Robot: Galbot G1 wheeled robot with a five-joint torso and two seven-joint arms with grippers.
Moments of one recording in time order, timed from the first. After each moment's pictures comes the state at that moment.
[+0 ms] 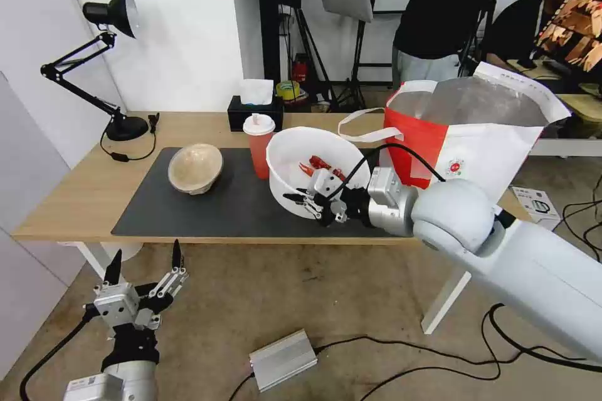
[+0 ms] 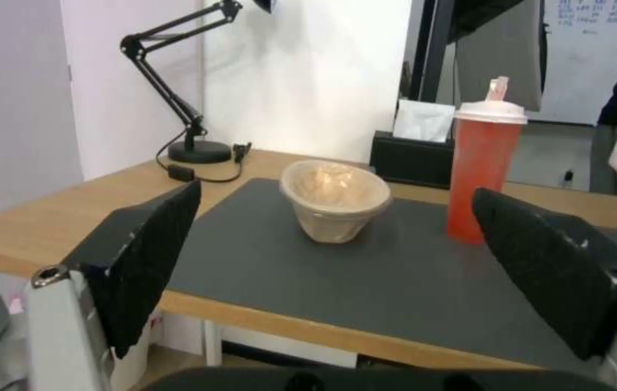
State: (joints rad) left arm 1.89 -1.60 -0.62 -2.39 -0.11 -0.13 -0.10; right arm -0.44 0.73 -0.24 2.16 0.57 -0.61 -0.34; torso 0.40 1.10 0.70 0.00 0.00
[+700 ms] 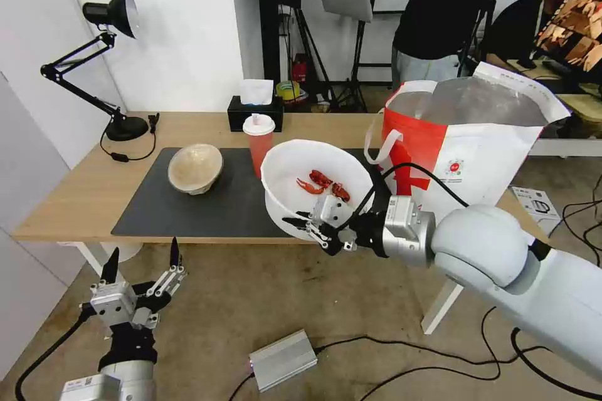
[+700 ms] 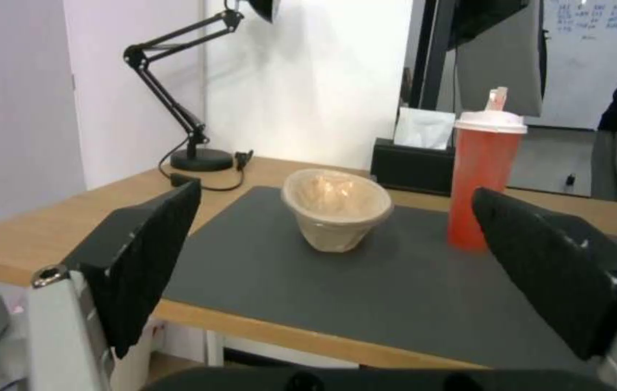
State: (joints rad) left arm 1.90 -1.60 -0.63 -2.41 -0.11 -0.13 -0.10; right arm -0.51 0.65 -0.17 2.29 0.58 -0.61 -0.35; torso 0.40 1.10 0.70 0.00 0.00
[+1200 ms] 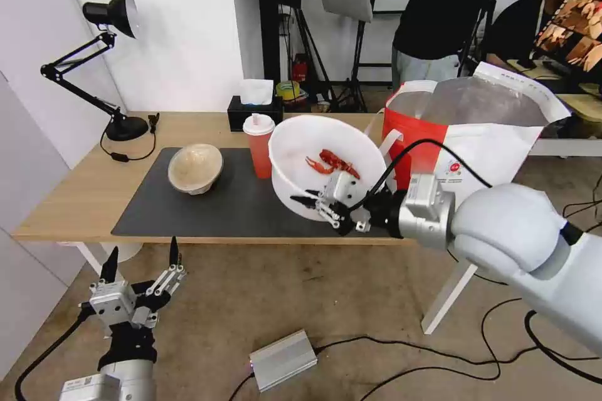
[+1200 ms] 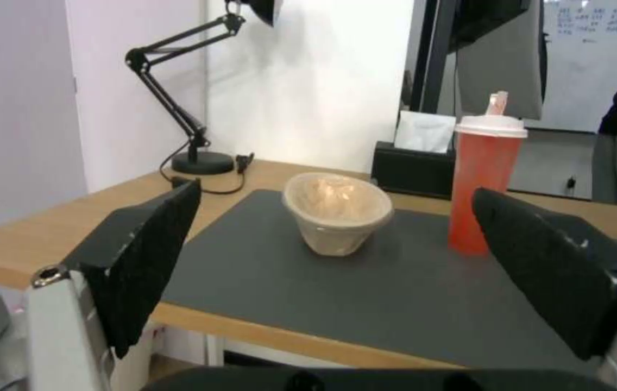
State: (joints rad) left arm 1.90 -1.60 -0.63 -2.41 -0.11 -0.13 -0.11; right arm -0.41 0.61 -0.12 2.30 0.66 -0.61 -0.35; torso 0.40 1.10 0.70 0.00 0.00
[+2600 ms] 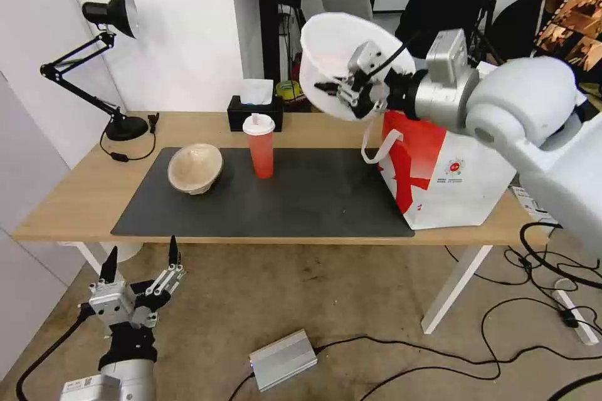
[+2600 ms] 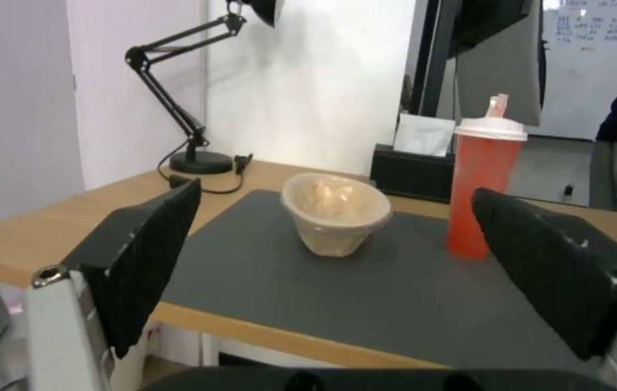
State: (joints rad) left arm 1.89 -1.60 -0.62 -2.39 -0.12 -0.16 -0.11; right arm 0.05 0.71 -0.24 1.91 0.72 -0.63 -0.35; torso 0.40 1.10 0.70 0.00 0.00
